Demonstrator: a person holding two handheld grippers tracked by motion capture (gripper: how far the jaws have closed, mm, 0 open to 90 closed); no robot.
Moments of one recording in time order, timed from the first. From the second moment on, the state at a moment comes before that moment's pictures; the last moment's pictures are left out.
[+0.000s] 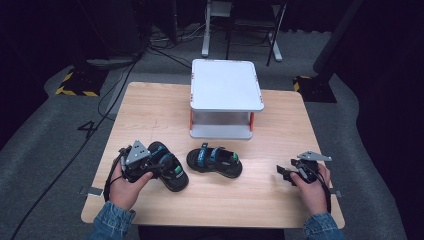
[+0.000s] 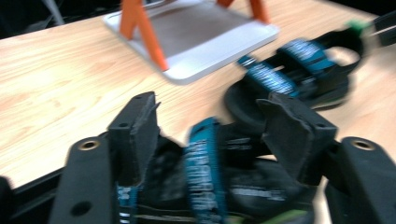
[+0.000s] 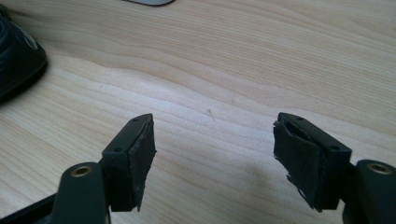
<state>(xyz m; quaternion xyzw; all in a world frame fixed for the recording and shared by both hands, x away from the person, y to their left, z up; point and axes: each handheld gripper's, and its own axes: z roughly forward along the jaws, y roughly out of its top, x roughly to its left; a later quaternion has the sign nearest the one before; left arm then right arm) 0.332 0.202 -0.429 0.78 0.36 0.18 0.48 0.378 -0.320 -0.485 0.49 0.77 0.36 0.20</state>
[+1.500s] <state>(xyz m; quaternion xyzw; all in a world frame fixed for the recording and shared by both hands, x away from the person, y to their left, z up) 0.288 0.252 -0.449 0.82 0.42 0.11 0.37 0.405 -0.282 -0.482 0.45 0.80 0.36 0.18</state>
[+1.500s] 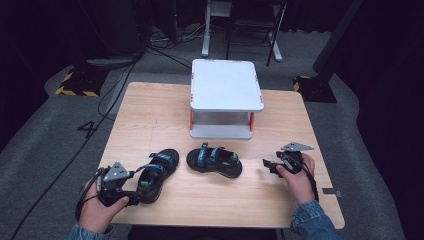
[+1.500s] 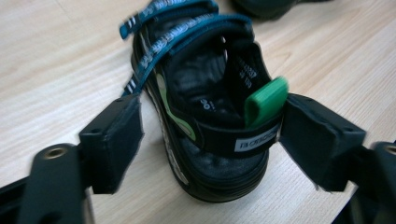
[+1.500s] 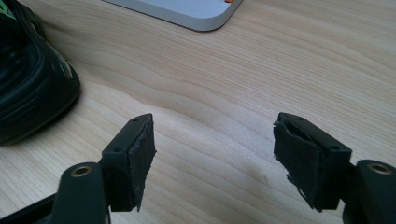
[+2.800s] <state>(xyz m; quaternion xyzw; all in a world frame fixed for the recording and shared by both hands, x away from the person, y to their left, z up) 0.358 0.229 -0.414 0.77 0.44 0.08 0.45 0.349 -0.326 -0.475 0.50 0.76 0.36 0.21</state>
